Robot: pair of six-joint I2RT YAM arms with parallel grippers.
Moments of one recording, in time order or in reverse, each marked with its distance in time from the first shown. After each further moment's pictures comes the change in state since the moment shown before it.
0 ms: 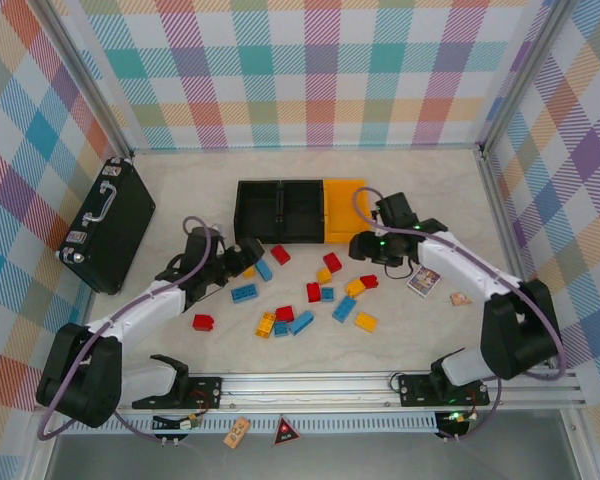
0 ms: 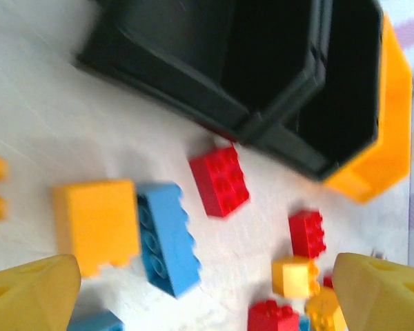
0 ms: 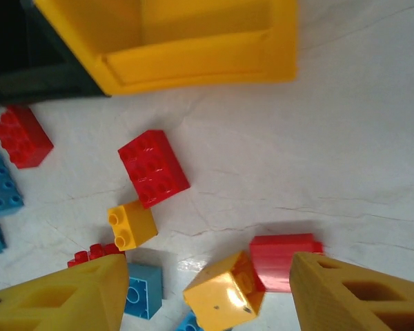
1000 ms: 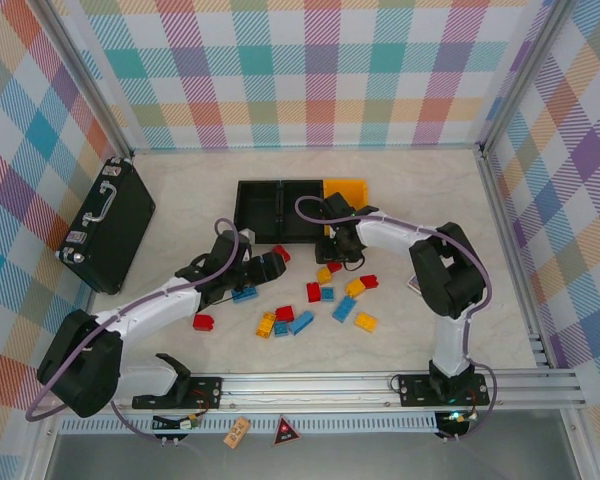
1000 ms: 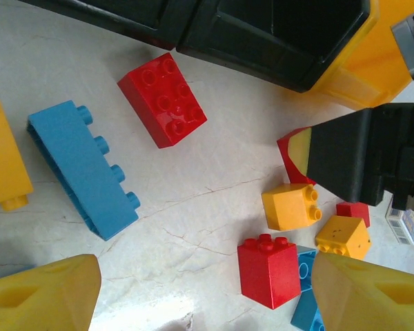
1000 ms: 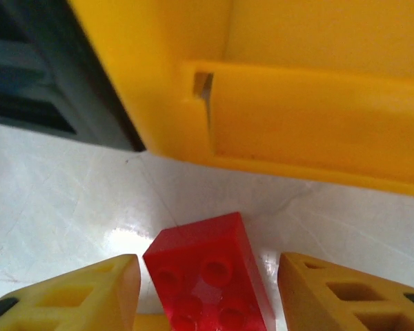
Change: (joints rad) left arm -0.187 0.058 0.065 -0.072 -0.069 0.057; right arm 0.170 0.475 0.298 -0.005 0.111 -0.047
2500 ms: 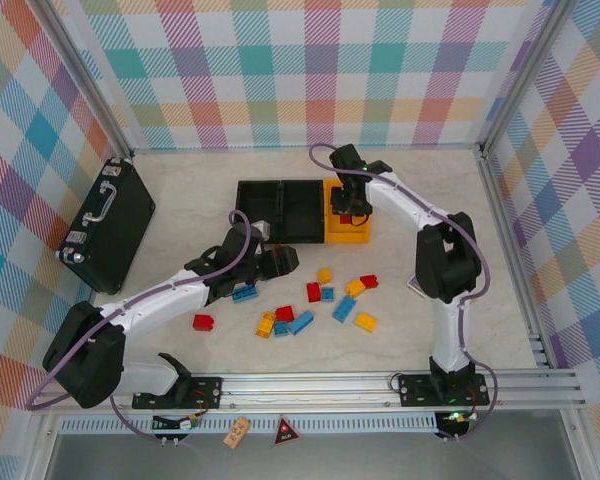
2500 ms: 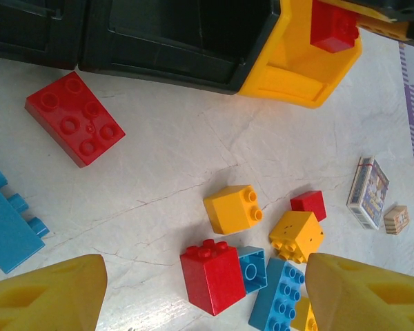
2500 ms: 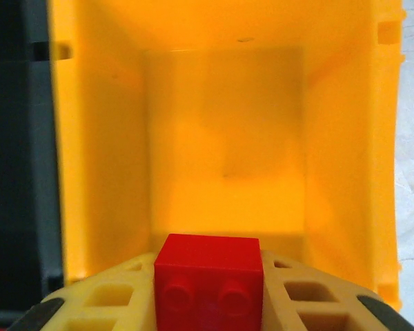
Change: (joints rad) left arm -0.073 0.048 0.100 0.000 -0.004 0.019; right arm -0.132 0.141 0.471 -0.243 0.166 0.007
